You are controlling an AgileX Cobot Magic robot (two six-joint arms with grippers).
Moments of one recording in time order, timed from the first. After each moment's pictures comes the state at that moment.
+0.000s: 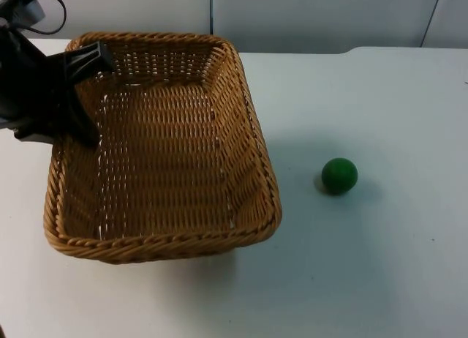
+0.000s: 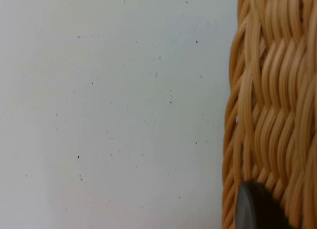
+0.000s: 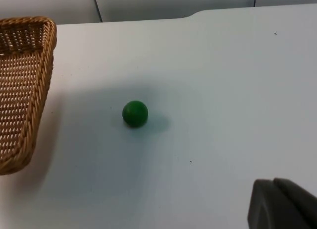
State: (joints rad) right arm -0.03 0.00 -0.52 0.18 1.08 -0.07; left arm -0.14 1.78 -0.99 -0.73 0.58 0.23
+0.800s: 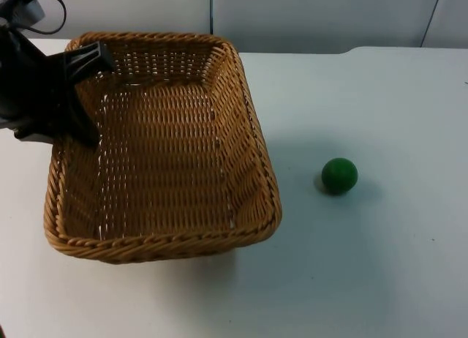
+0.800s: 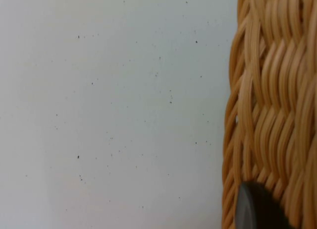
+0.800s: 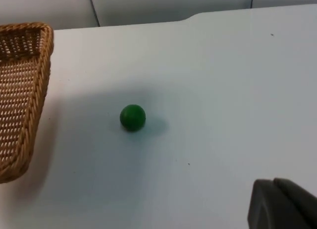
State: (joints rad) right arm -0.03 0.00 -0.52 0.15 1.08 -0.02; left arm -0.14 1.78 -0.99 -0.73 0.58 0.23
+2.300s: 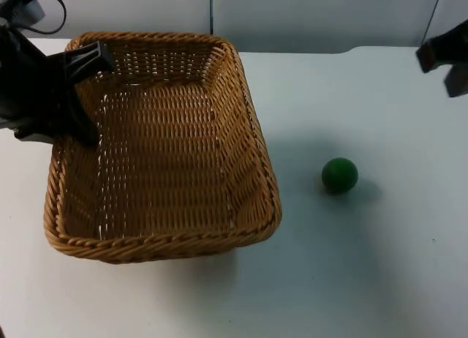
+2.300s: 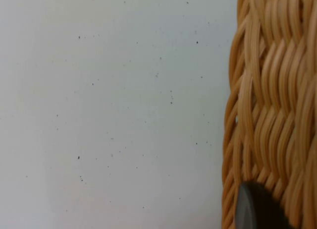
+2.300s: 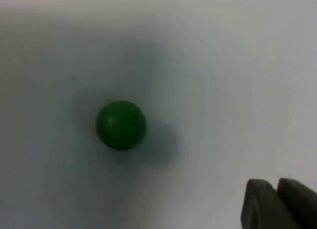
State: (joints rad) right arm 0.35 1.60 -1.05 -0.19 0.61 0.15; left arm -0.14 1.78 -0.99 -0.73 0.58 0.23
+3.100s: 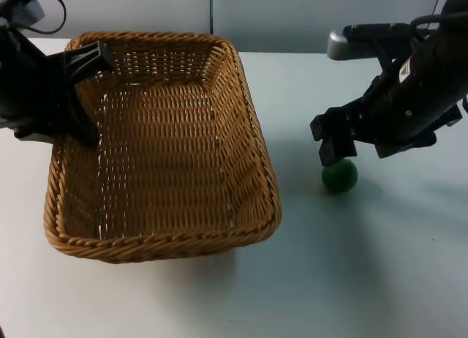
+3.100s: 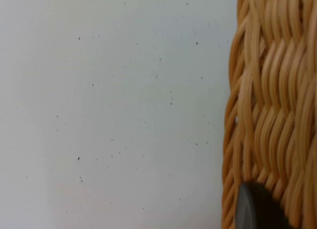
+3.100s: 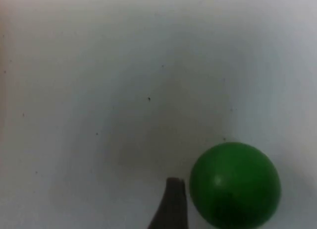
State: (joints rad) right arm 0.41 1.97 -1.10 -0.05 0.35 0.16; left arm -0.14 1.78 -0.99 -0.73 0.57 0.23
